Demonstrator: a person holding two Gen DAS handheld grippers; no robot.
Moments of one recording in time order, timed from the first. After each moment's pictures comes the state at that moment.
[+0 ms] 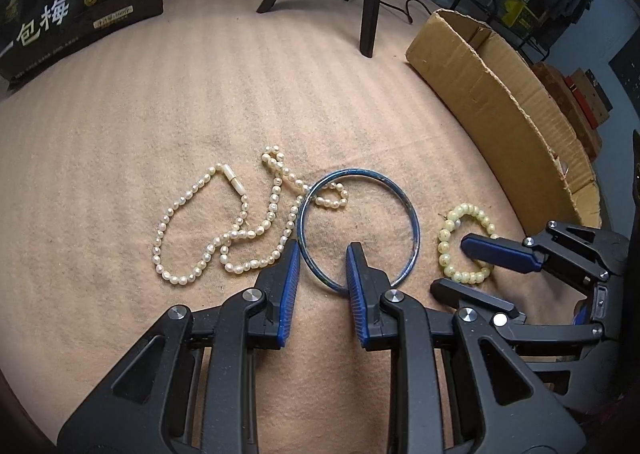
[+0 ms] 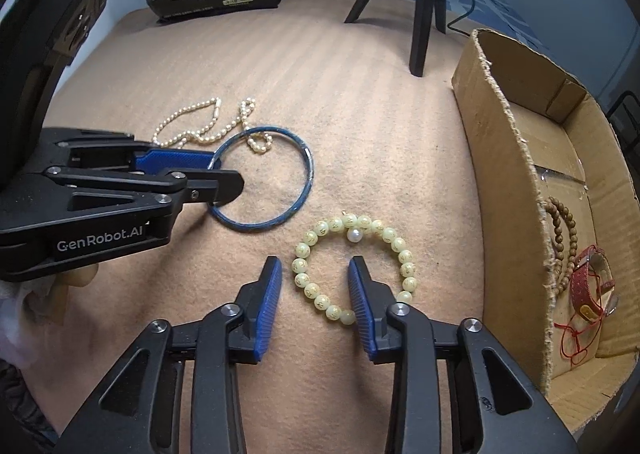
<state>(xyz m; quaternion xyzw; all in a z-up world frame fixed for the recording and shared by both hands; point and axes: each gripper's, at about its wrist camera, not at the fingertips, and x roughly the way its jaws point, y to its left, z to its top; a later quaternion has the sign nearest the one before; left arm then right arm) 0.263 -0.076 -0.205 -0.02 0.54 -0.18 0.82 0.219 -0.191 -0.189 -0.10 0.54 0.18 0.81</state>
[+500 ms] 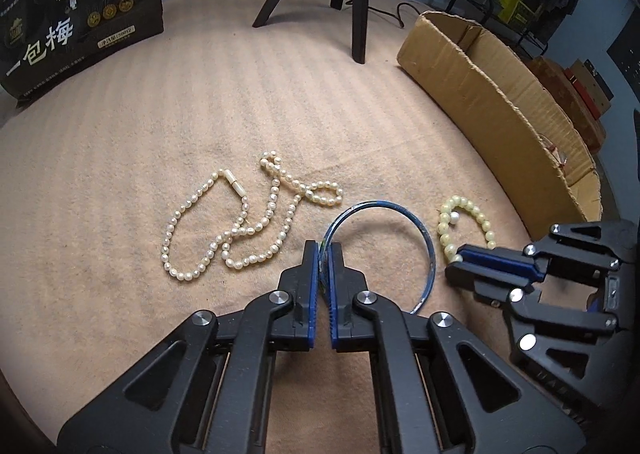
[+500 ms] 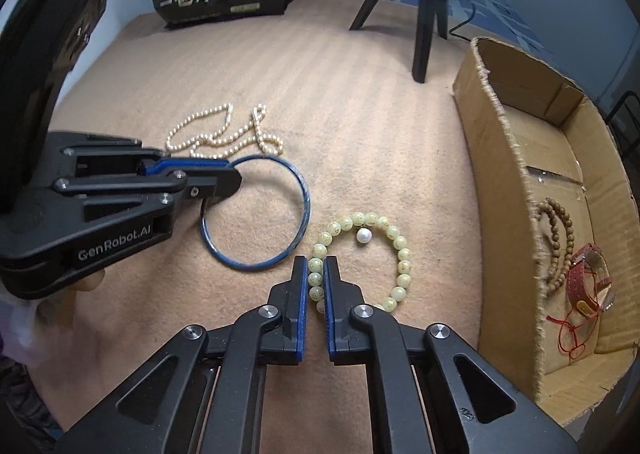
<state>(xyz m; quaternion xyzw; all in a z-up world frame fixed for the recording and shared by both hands) 0.252 -0.076 -0.196 0.00 0.53 -0.18 0.83 0.212 -0.193 -0.176 -0.08 0.54 0.19 0.82</state>
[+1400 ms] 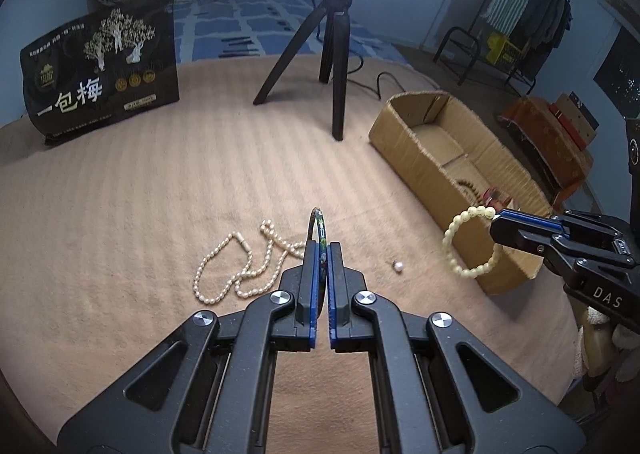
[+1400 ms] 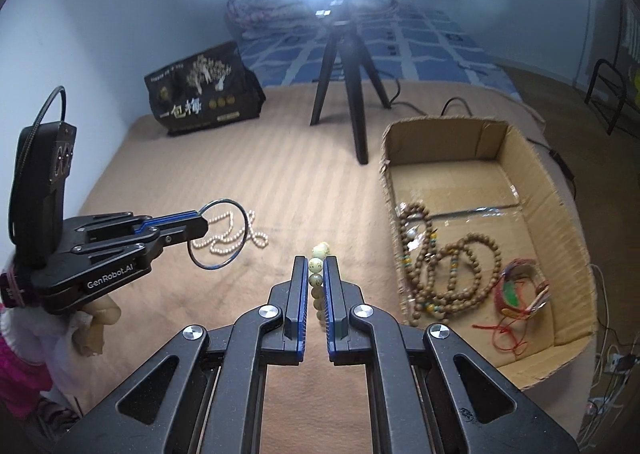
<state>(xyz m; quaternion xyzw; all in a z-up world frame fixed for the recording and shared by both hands) 0.235 -0.068 -0.122 -0.03 0.46 -0.19 0.87 0.213 -0.252 -0.093 0.02 0.46 0.17 0.87</state>
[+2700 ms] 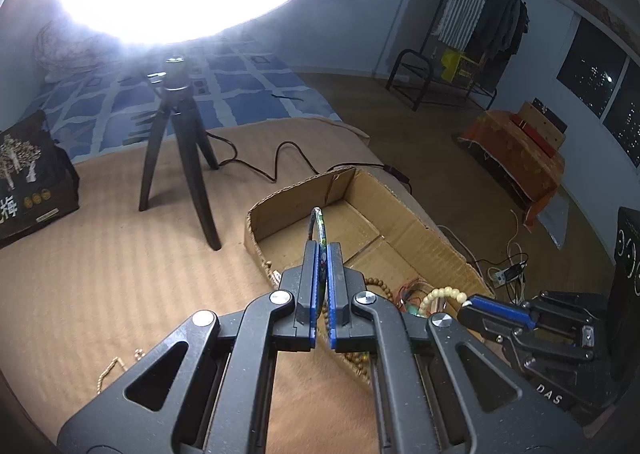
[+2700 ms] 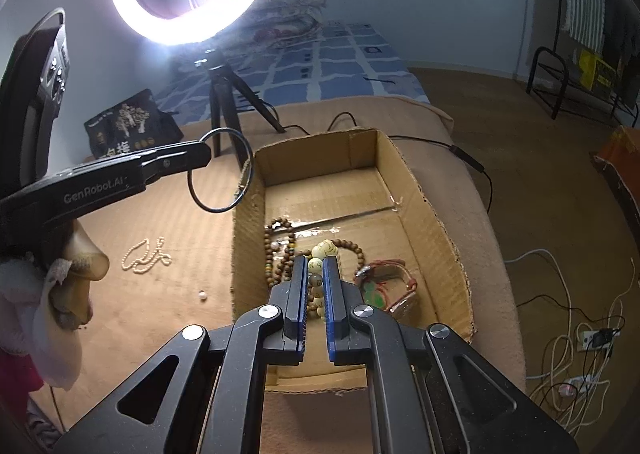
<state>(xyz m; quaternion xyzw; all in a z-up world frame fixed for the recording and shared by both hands) 0.290 -0.208 -0.075 -0.02 0.39 -0.25 0.88 0.211 -0.357 -0.082 0.03 0.43 0.08 0.90</state>
